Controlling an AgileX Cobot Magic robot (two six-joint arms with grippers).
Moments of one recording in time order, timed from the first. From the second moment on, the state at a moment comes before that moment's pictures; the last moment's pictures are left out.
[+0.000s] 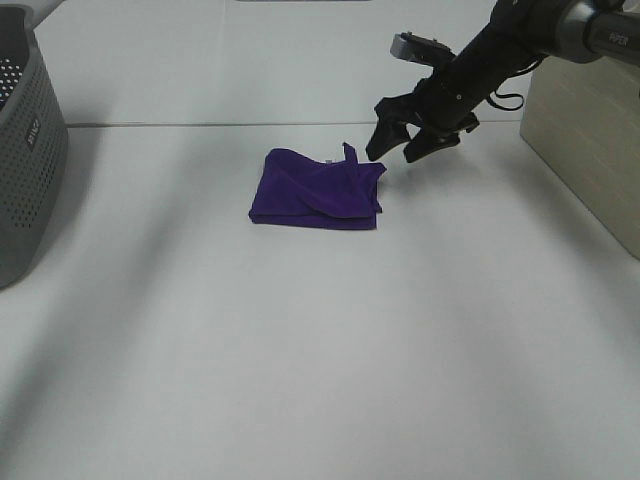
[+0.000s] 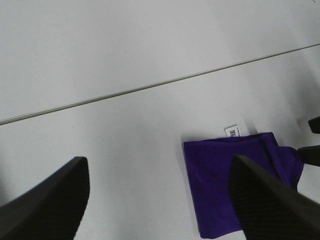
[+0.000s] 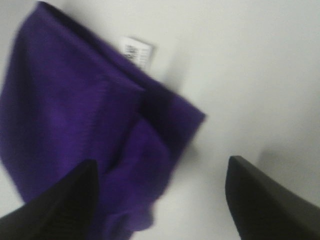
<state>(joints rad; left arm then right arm) -0.21 2.38 -2.65 -0.18 1.21 0.01 0.15 2.55 -2.20 0.54 1.01 -0.50</state>
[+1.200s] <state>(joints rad) -0.21 2.41 -2.65 -0.19 1.22 0.01 0.23 2.61 -2.21 0.65 1.00 -0.73</state>
